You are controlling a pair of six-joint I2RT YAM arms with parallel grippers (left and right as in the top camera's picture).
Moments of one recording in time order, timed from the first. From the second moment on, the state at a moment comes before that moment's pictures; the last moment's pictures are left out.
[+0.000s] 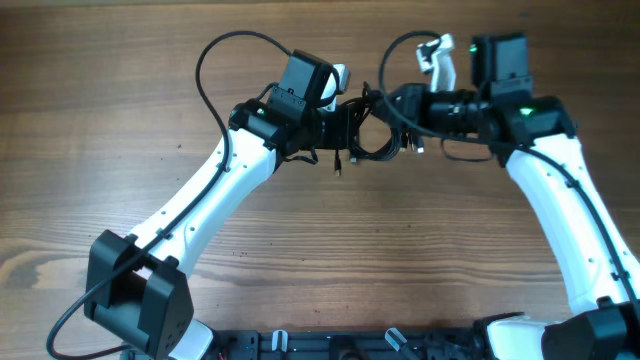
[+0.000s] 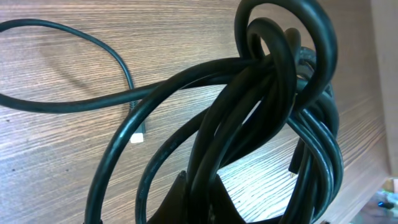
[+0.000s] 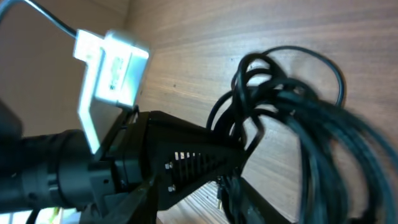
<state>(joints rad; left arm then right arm) -0.53 1.70 1.39 -0.62 0.33 -0.47 0.21 1.51 1.34 -0.71 -0.72 0.40</state>
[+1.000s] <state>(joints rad) -0.52 1.71 1.39 -0.49 0.53 -0.55 0.24 1.62 1.34 -0.78 -0.49 0.49</state>
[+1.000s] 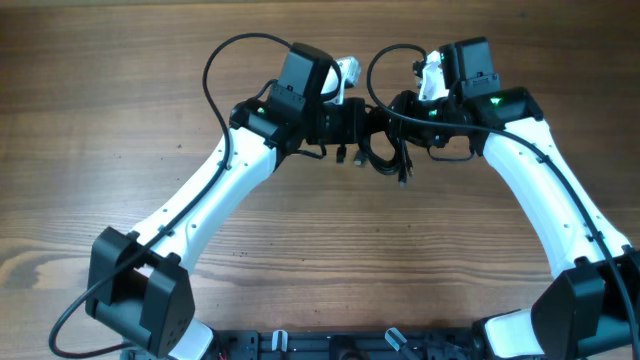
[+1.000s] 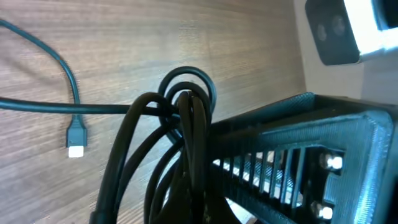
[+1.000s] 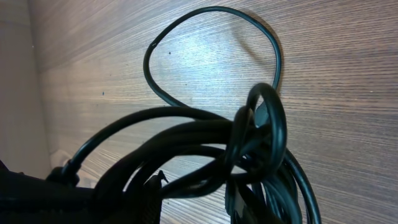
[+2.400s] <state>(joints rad) -0.32 1.71 1.39 0.00 1.07 -0.83 0.04 1.64 1.33 -0.32 -1.05 0.74</state>
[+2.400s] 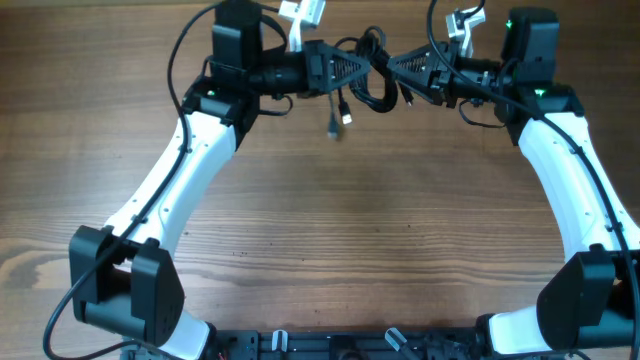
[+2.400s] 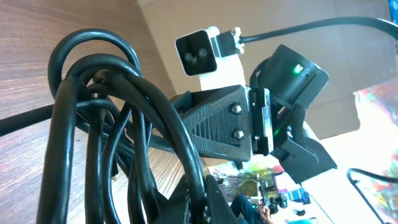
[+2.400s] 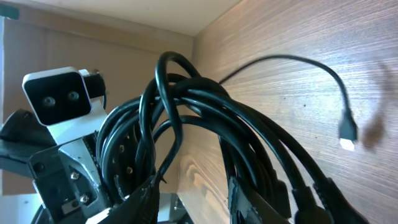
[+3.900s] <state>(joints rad) -0.38 1.70 1.42 -0.53 0.77 -0.51 0.05 1.57 1.31 -0.57 -0.91 0.59</state>
